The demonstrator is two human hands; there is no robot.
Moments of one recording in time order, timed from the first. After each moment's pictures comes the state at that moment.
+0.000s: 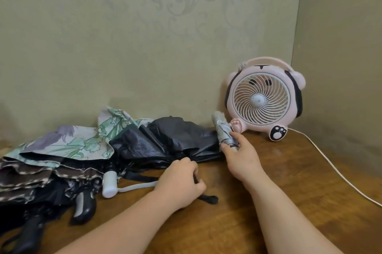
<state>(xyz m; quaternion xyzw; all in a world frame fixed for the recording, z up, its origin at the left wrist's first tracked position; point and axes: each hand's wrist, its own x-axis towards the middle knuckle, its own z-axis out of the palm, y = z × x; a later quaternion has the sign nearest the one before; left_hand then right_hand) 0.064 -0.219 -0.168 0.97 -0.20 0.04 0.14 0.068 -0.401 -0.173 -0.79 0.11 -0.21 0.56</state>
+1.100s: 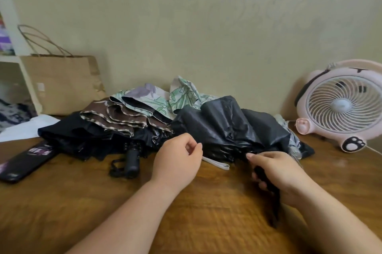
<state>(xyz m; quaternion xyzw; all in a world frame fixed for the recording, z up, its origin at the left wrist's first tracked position) 0.002 -0.048 -0.178 0.87 -0.03 0.25 0.43 0.001 -0.278 -0.152 -0.80 0.12 0.06 0.59</state>
